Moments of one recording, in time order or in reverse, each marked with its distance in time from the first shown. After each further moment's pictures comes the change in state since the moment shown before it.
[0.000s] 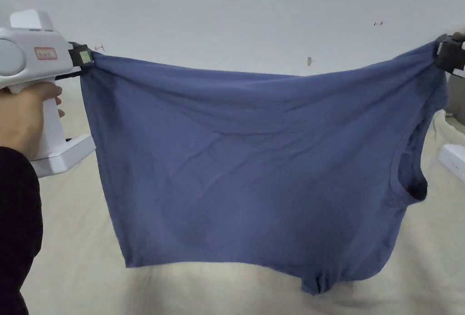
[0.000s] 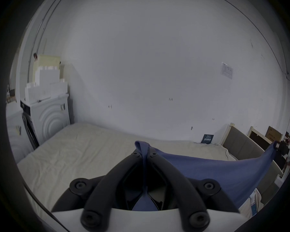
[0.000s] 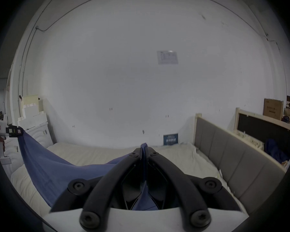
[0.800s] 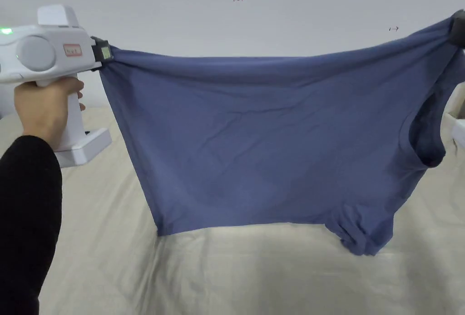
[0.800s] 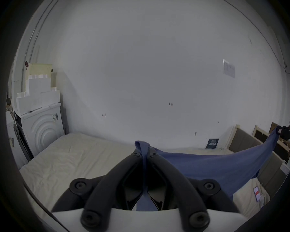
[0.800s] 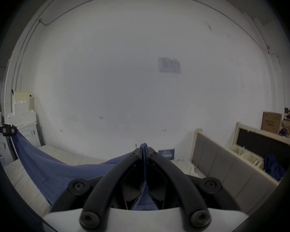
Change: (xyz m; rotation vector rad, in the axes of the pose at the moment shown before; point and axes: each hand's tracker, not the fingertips) left arm 0.018 -0.015 -0.116 -0.010 0.003 -0.049; right arm 0.012 -0.001 -0.121 0.016 -0.039 0.052
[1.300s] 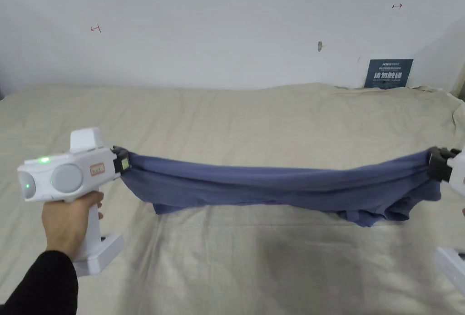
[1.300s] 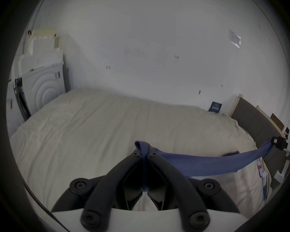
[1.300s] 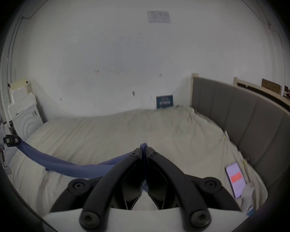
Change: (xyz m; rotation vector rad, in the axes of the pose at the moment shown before) left arm -0.027 -0.206 0.042 -0.298 0.014 0.068; right arm 0.006 -0.204 0.081 -0.320 -0.005 -0.094
